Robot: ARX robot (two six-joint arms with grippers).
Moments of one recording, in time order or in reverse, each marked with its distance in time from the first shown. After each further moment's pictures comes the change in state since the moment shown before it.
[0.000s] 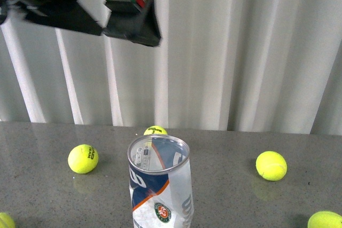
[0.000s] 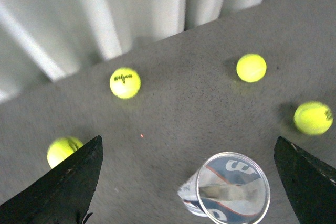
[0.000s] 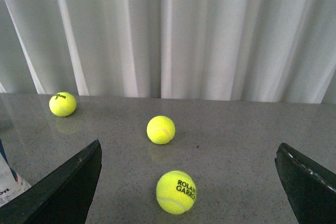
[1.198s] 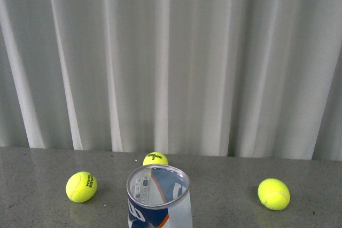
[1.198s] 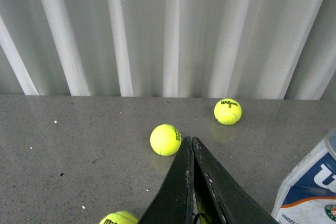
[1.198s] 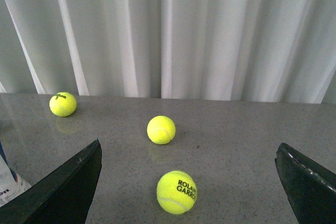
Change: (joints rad) left arm 0.233 -0.585 -1.041 0.943 -0.209 -0.119; right arm 0.000 0.000 0.000 0.000 0.000 0.000
